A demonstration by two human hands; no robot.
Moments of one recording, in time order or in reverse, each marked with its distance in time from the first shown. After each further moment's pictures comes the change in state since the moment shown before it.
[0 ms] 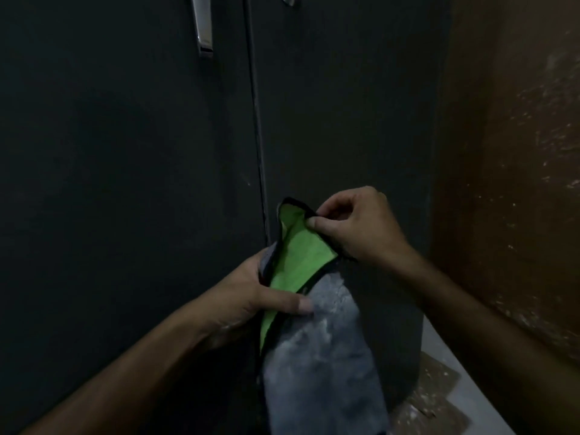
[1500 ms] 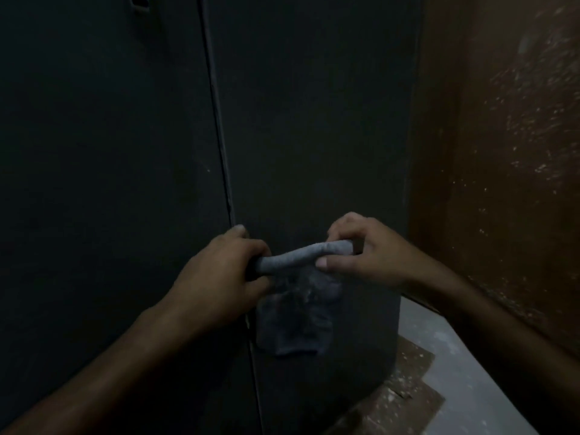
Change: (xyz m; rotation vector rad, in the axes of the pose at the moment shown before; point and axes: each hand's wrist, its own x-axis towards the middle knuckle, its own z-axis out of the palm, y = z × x) left_hand 0.025 0.012 0.004 1.352 0.292 0.164; right_hand -0.030 0.055 -0.041 -0.016 -0.431 0.115
